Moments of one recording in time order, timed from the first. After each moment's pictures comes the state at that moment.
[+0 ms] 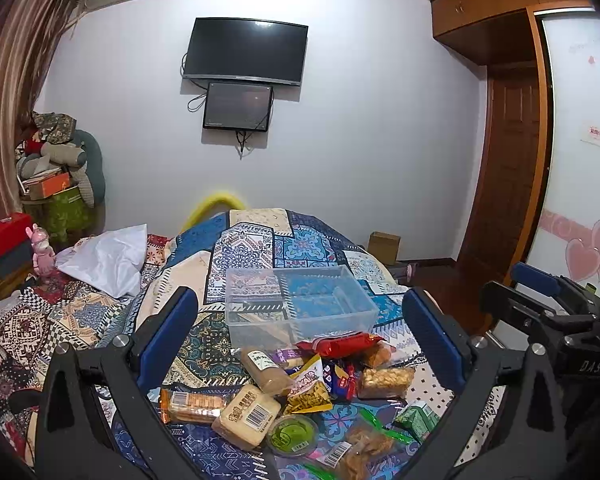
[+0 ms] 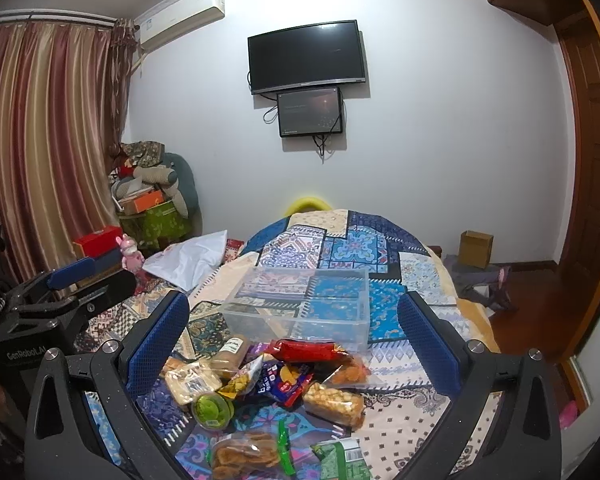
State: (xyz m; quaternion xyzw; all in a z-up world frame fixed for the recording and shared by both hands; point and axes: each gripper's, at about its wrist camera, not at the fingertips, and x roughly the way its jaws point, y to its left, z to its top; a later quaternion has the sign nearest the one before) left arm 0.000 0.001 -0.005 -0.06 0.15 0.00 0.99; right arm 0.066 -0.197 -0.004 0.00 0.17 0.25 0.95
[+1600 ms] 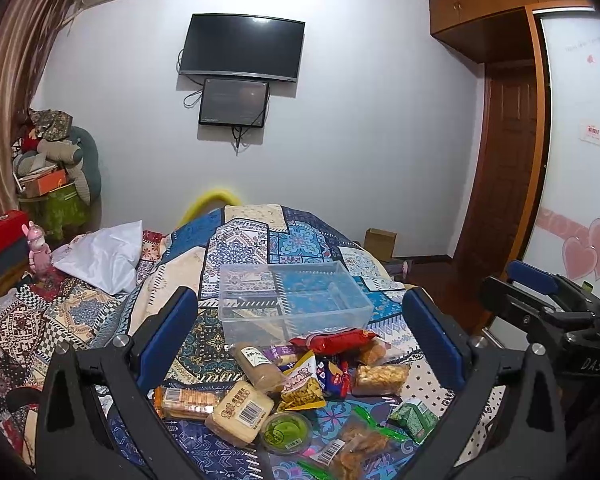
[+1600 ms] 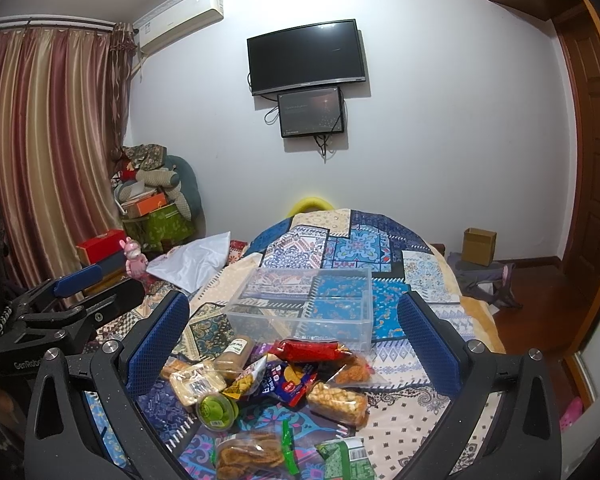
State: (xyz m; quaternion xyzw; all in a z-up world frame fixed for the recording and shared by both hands) left arm 0.000 0.001 -0.003 -0.06 0.16 -0.01 0.99; right arm 0.065 -0.198 -0.003 0.01 0.17 0.26 0.95
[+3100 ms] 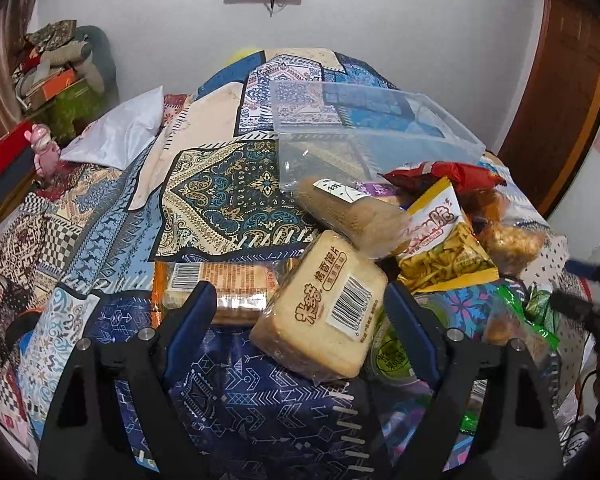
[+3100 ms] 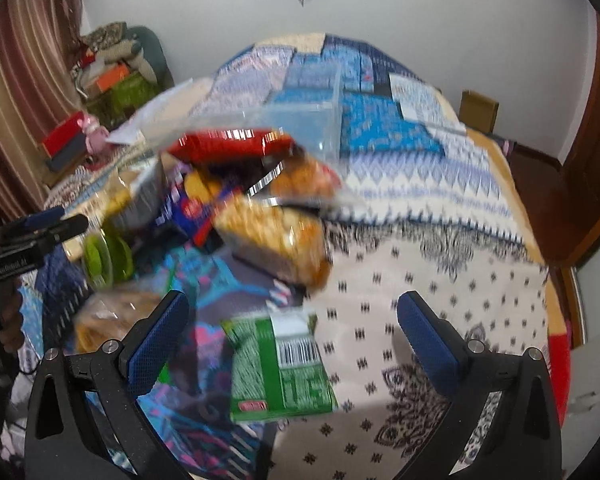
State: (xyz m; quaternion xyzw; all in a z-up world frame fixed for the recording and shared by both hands) left arm 0.075 0.054 -0.164 -0.07 0.39 0.04 0.92; right arm 0.131 -0.219 -0.153 -0.04 0.43 0.23 0.87
